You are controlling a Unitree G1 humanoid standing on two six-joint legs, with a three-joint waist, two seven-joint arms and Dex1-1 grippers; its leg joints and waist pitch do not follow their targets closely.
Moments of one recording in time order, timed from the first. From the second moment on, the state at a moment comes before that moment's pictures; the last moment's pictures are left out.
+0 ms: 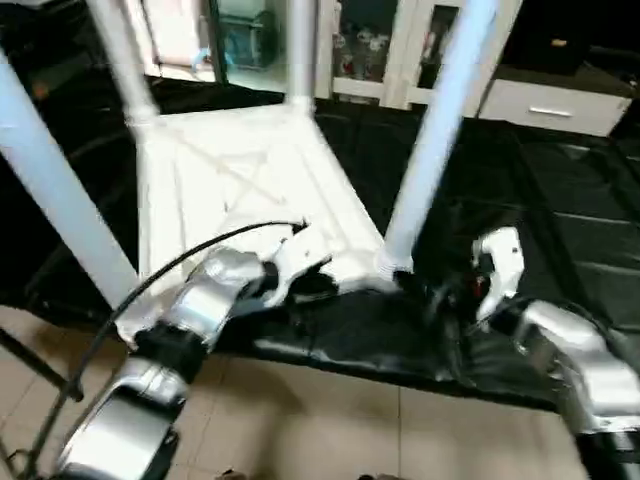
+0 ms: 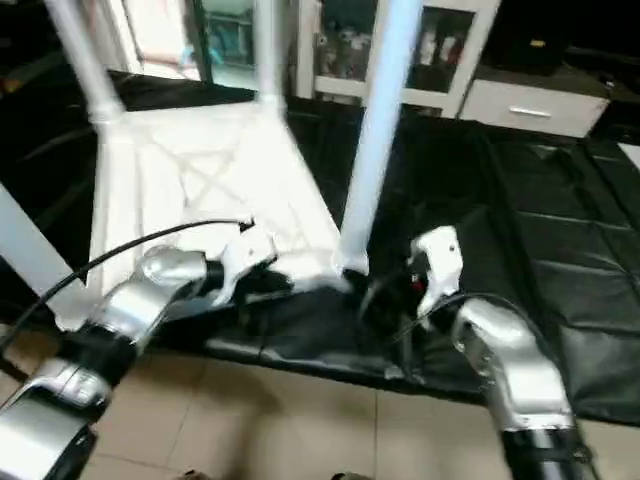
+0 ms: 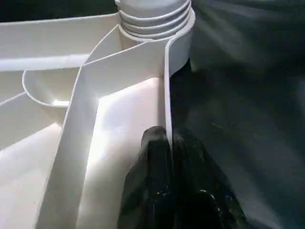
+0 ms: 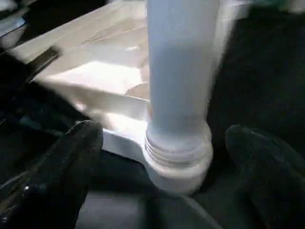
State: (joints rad) left arm -0.64 0.26 -0.33 0.60 0.08 0.12 -1.05; right arm -0.21 -0.42 -0.01 0.08 0.35 0.35 0.77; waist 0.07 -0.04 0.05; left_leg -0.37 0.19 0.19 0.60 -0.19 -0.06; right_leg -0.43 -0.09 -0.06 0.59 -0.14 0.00
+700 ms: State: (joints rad) left arm -0.62 0.28 -0.37 0.51 0.07 0.14 -1.15; right arm -0.32 -0.57 0.05 0.21 0.34 0.34 1.07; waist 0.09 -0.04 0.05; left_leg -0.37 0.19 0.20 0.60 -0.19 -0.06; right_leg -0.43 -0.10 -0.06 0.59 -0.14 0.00
